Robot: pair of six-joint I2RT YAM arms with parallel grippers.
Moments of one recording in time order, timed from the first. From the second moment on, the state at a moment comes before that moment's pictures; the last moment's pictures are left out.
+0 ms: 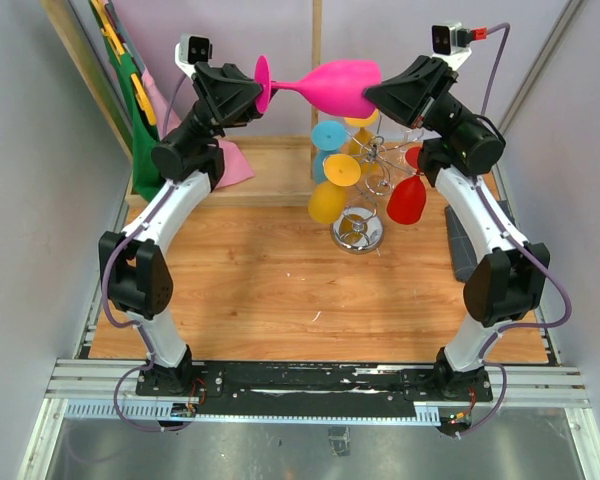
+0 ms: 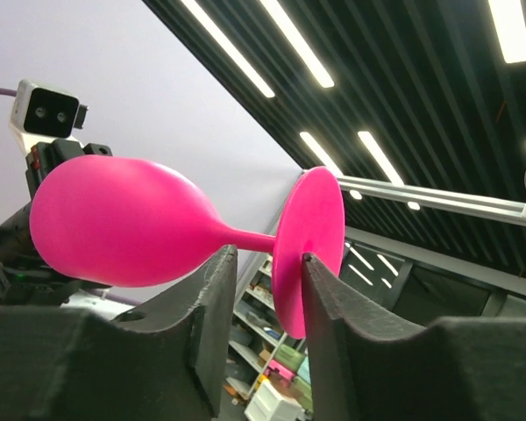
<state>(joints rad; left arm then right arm) -0.29 1.77 1.62 1.52 0.66 -2.10 0.24 1.73 1.69 1.42 -0.86 1.88</state>
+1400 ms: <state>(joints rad) -0.29 1.54 1.56 1.45 0.73 -2.09 -0.01 1.70 1.62 1.26 -0.90 1.72</state>
